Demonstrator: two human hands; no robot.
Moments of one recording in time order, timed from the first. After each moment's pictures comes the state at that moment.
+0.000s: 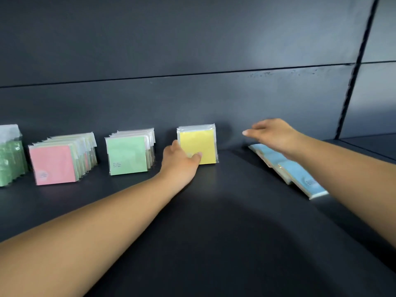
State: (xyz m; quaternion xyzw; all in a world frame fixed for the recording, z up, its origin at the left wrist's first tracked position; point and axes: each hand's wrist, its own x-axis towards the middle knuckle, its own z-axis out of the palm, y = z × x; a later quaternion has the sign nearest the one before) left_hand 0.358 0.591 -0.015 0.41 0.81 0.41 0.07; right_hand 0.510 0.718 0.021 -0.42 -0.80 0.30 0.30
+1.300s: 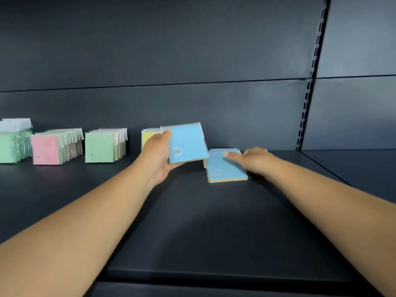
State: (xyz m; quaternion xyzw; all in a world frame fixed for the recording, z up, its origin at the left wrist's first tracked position) left_hand 0.492 0.603 0.023 0.21 0.60 0.73 0.25; right_hand 0.612 0.751 0.000 -0.47 -0.83 0.26 0.11
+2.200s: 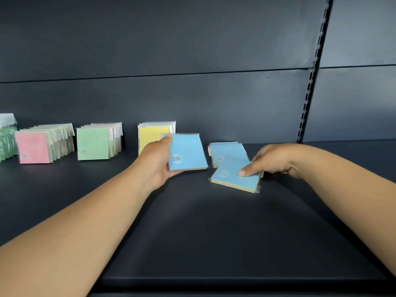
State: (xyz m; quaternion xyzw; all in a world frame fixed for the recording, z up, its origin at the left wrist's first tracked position) left_hand 0.480 0.600 0.008 0.17 0.62 0.70 0.30; right_hand 0.634 0.752 0.005 -0.45 -0.81 0.38 0.03
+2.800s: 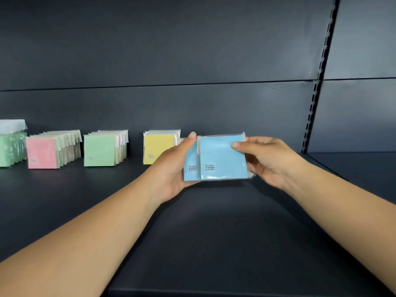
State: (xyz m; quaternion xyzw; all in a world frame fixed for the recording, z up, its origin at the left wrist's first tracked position) left_hand 0.492 0.598 0.012 0.27 0.58 0.66 0.39; right_hand 0.618 0.716 0.019 -0.27 -0.59 0.68 0.34
